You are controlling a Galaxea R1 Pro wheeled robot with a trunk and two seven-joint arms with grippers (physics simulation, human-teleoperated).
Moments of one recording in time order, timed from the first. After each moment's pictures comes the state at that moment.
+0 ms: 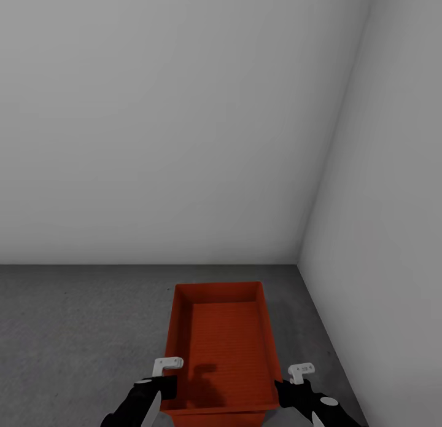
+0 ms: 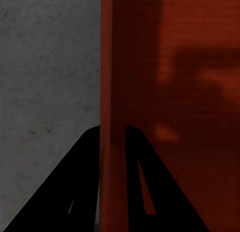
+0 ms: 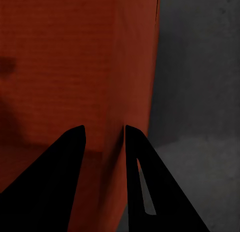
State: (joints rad) left arm -0.42 -0.16 0.16 -0.54 -0.13 0.32 0.07; right arm -0.44 -0.04 0.10 -0.35 -0.09 -0.01 0.24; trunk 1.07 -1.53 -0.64
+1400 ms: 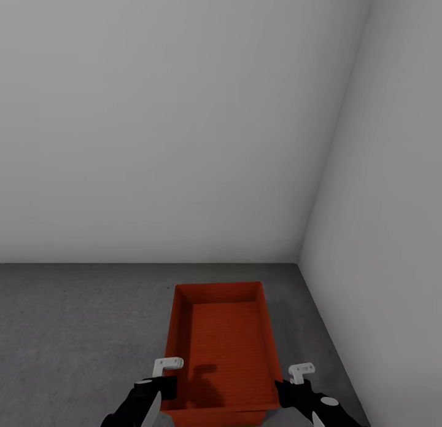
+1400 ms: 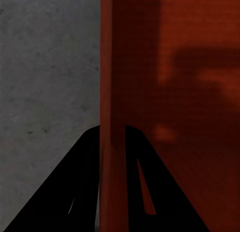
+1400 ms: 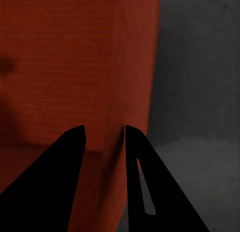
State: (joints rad) left arm -0.42 -0.16 0.17 -0.53 -0.14 0.32 0.07; right arm -0.44 -0.04 0.10 -0.35 -0.09 -0.01 0.25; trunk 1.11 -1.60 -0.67
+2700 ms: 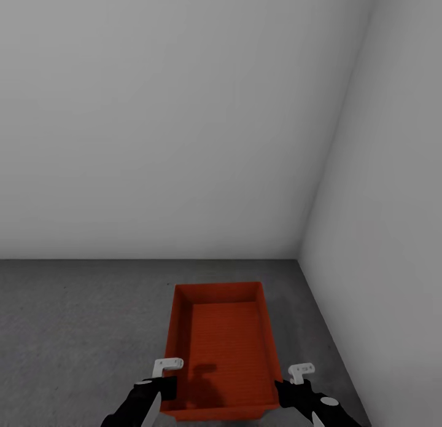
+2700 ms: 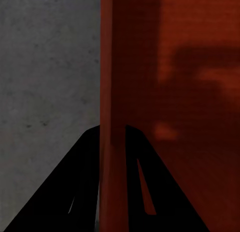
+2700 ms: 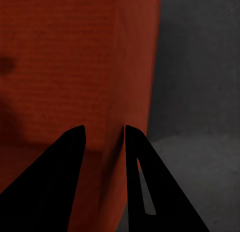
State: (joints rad) left arm -0.42 -0.16 0.16 -0.53 -0.13 0.31 0.07; right arm -0.44 -0.04 0.11 -0.35 -0.09 -0.01 0.24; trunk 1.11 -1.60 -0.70
